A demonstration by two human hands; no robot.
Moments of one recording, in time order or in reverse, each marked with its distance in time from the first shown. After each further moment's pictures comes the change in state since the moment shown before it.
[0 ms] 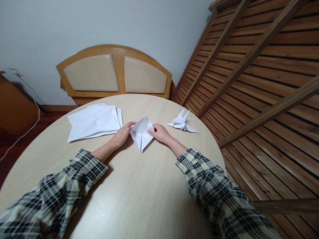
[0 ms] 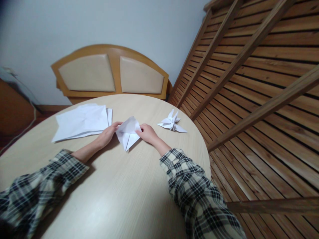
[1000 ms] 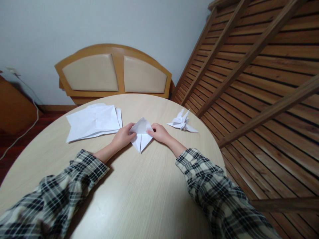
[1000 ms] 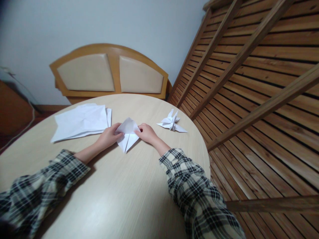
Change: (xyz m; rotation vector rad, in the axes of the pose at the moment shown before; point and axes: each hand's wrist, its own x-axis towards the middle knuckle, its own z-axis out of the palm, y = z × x) left_hand -0.002 0.005 0.007 0.247 0.057 -0.027; right_hand 0.002 -0.001 0.001 -0.061 -0.032 -0.045
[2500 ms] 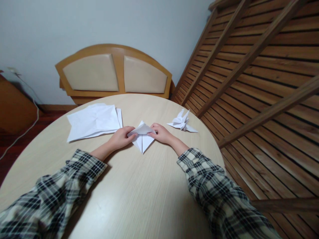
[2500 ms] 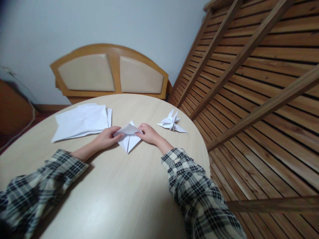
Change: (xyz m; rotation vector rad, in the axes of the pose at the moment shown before) left_hand -0.004 0.002 -0.014 0.066 -0.154 0.221; right_hand -0.006 0.019 -0.005 0.094 -0.056 -0.219
